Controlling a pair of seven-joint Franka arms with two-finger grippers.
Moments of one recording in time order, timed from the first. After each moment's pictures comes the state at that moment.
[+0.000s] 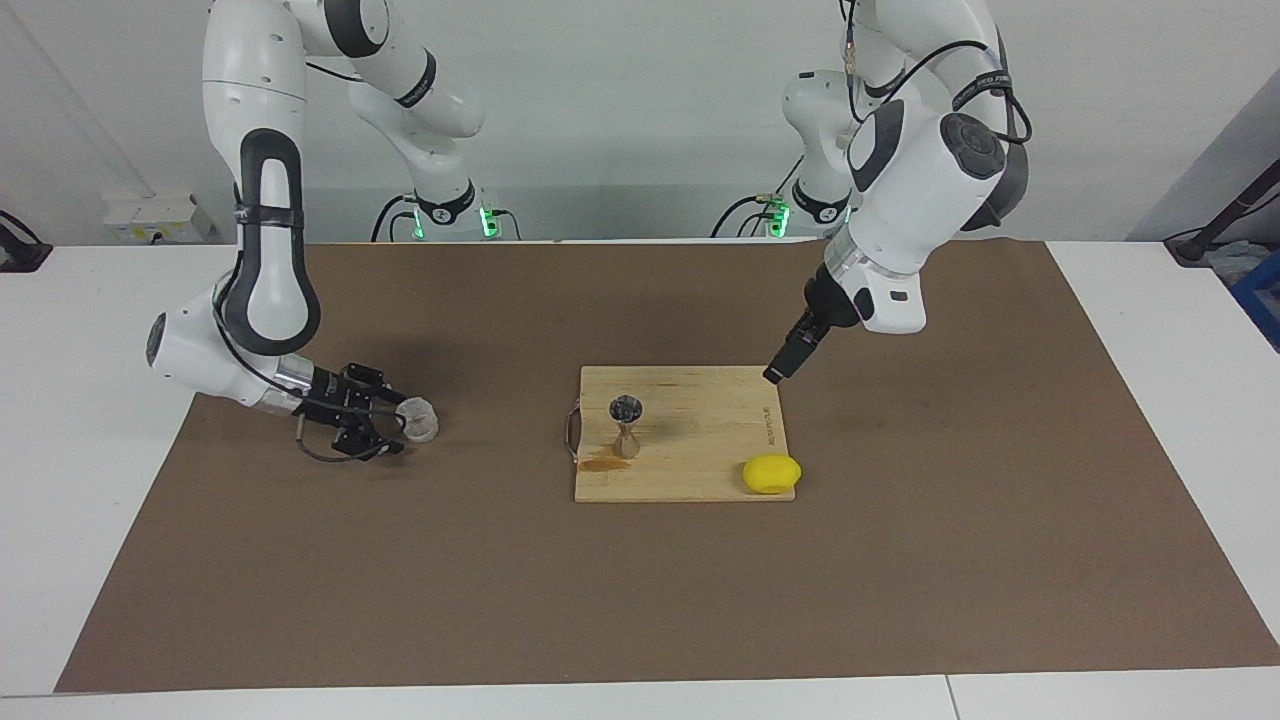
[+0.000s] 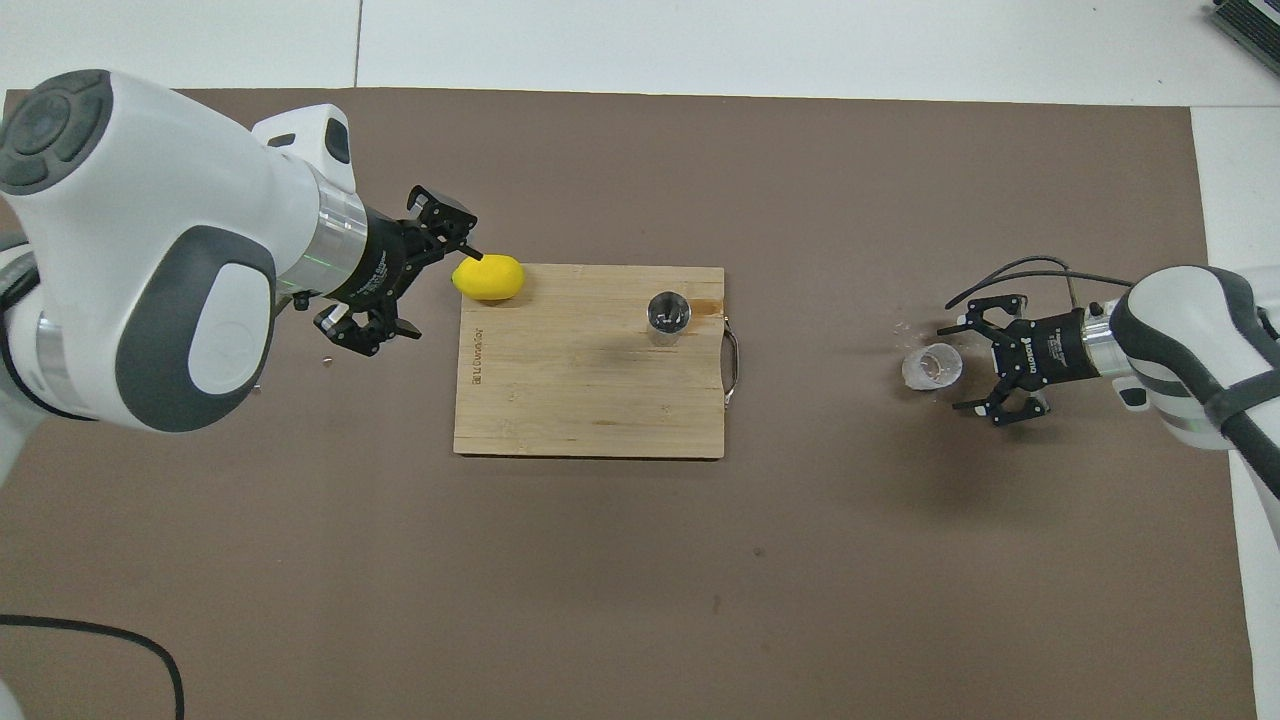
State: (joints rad) left arm -0.25 0.17 -0.09 -1.66 -0.25 1.93 -0.97; right arm -0.27 0.39 0.05 -1.98 0.70 2.01 0.77
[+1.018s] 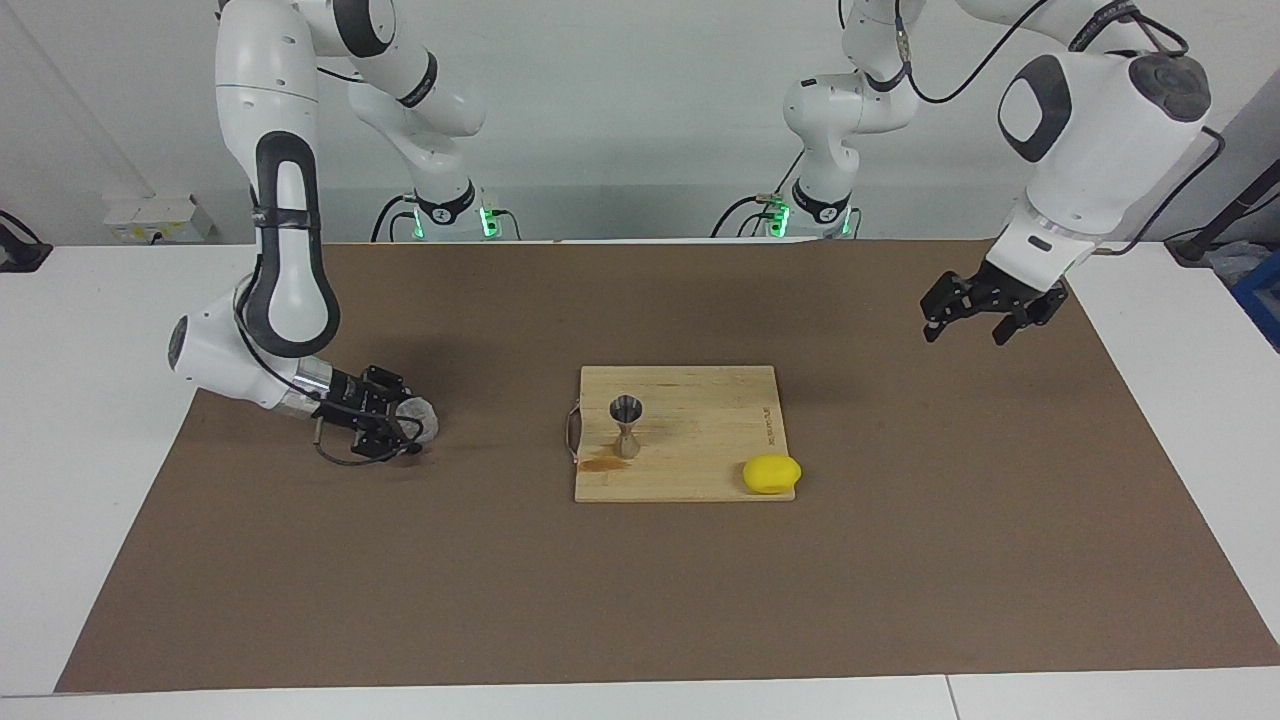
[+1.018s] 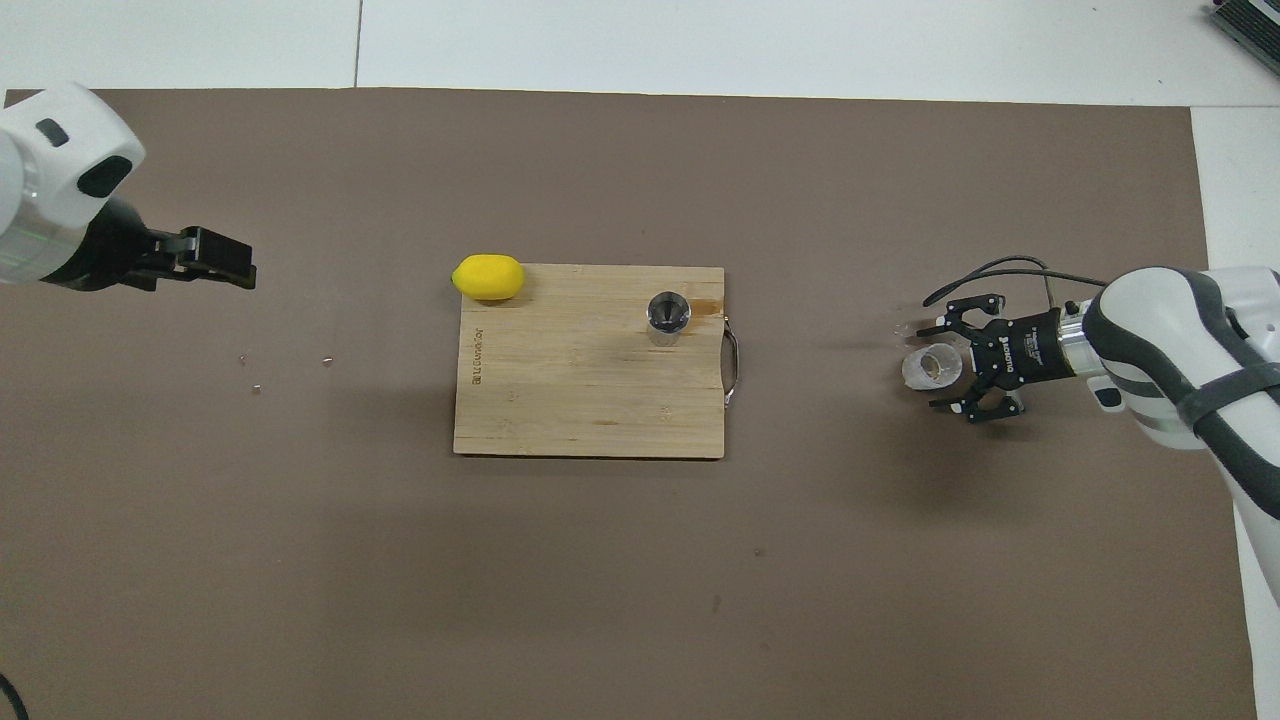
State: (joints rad) left arm 0.01 0.05 -0.08 -1.64 -0.04 1.71 0.08; right arm -0.23 0.39 0.05 -1.99 0.75 2.04 0.82
